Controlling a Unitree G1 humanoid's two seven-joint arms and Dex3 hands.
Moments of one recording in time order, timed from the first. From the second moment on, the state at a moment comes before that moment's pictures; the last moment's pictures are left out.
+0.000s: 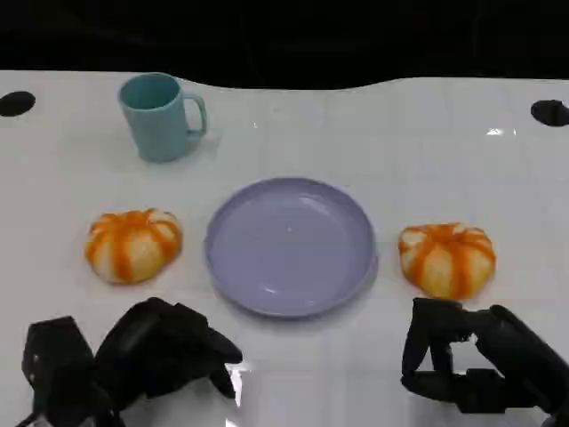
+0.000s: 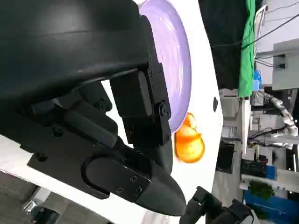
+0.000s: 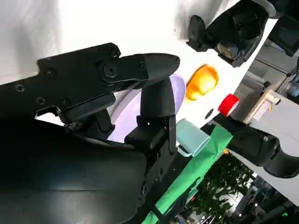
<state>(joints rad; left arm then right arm) -0.28 0.06 0.10 0.94 -0.20 -0.60 -0.78 -0.04 -0.26 0.15 0.37 -0.16 -0.78 0.30</state>
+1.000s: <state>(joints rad) -0.28 0.06 0.10 0.94 -0.19 -0.60 -0.78 -0.05 -0.26 0.15 0.37 -0.16 -0.78 0.30</state>
